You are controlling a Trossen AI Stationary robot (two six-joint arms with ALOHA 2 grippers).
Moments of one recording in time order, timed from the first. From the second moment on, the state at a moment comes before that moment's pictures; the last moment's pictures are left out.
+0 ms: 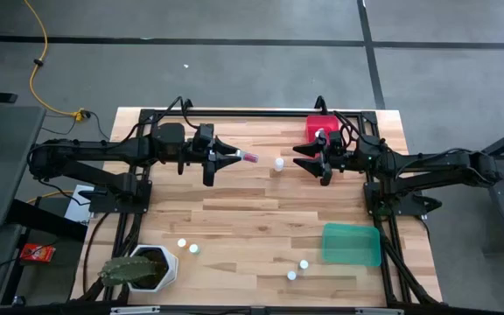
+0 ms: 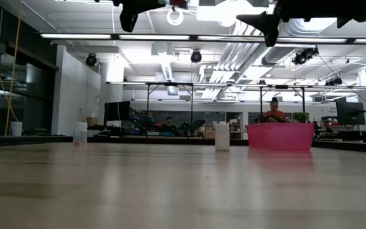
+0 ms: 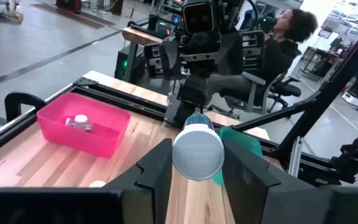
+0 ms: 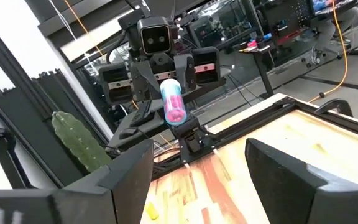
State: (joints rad) left arm 0.24 1.11 0.87 0.08 0.06 -0.29; right arm -0.13 0.92 0.54 0.45 -0.05 0.46
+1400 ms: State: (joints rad) left arm 0.21 1.45 1.07 -0.21 0.09 -0.11; right arm -0.08 1.52 1.10 -0.19 -0.15 0.21
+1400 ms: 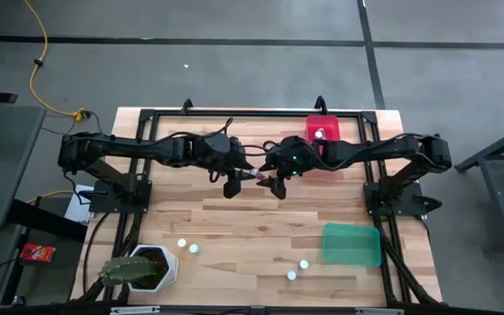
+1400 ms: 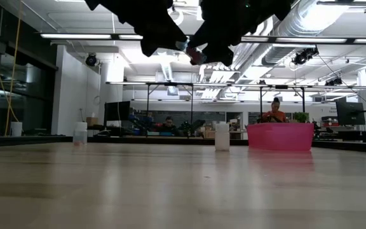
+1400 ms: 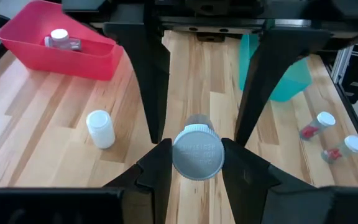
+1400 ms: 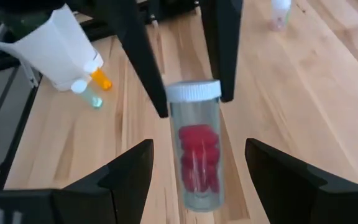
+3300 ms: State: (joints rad) left arm 0.21 1.44 1.07 -0.21 0.15 -0.18; right arm -0.09 1.52 1.10 -0.18 -0.14 0.20
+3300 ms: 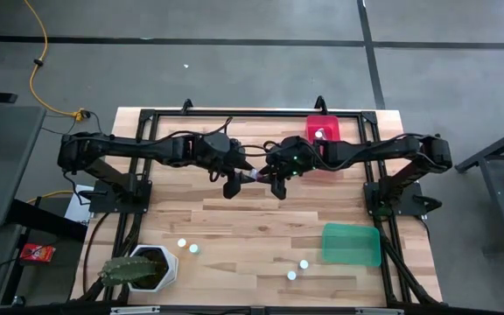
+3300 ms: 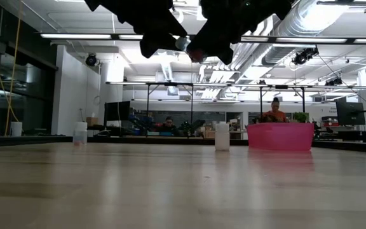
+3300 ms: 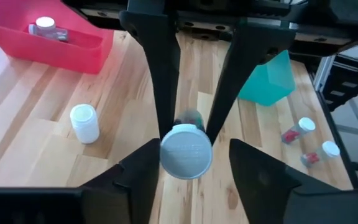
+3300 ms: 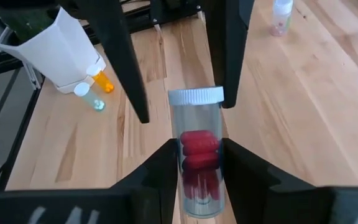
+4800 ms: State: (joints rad) left arm 0.28 0.78 0.60 0.28 0.03 -0.22; right arm -0.12 0.95 0.61 0.37 -0.08 0.33
